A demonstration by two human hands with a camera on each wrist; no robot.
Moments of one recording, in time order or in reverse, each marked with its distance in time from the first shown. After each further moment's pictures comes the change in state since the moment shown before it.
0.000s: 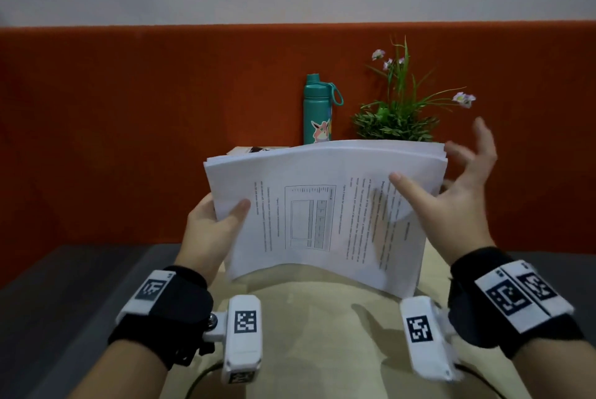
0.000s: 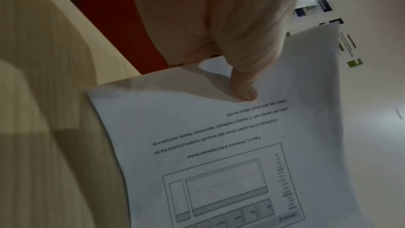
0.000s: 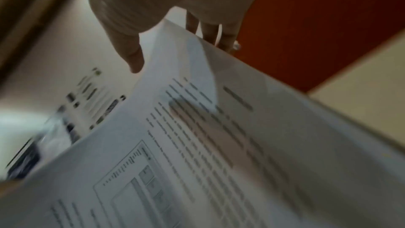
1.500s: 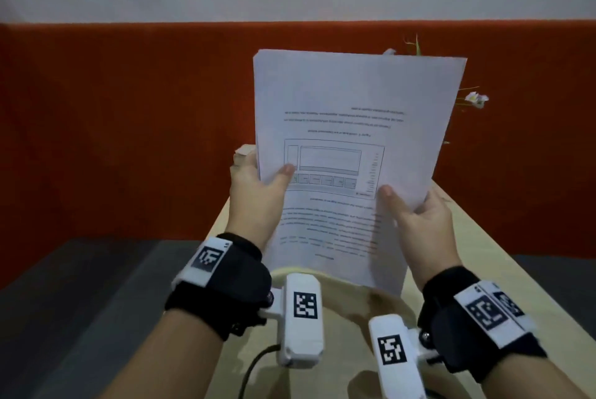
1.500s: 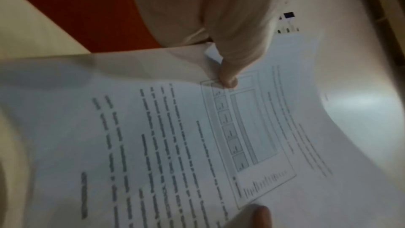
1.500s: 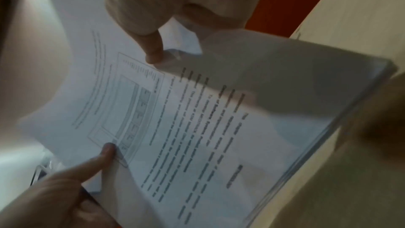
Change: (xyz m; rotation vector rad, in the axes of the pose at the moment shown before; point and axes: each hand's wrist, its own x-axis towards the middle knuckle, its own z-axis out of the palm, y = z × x) left_hand 0.005 0.042 0.046 0.120 0.079 0.135; right_hand -0.025 0.007 0.041 0.314 -0.081 0.295
